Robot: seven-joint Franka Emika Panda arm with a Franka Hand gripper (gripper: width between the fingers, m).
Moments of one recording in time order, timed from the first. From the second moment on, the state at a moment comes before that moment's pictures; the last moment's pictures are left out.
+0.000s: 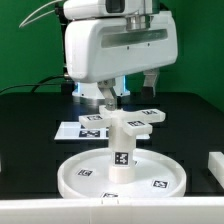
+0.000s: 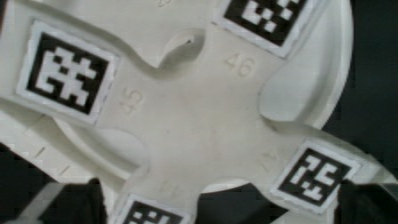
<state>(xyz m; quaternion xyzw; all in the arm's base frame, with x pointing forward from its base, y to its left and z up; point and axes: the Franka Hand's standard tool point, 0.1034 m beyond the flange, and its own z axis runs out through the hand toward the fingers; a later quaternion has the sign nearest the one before) 0.576 0.004 0.127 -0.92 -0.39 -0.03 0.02</state>
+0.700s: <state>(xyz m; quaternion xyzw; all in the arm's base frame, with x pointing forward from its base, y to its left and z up) 0.572 -0.003 0.115 -0.88 -0.48 -0.01 0.01</state>
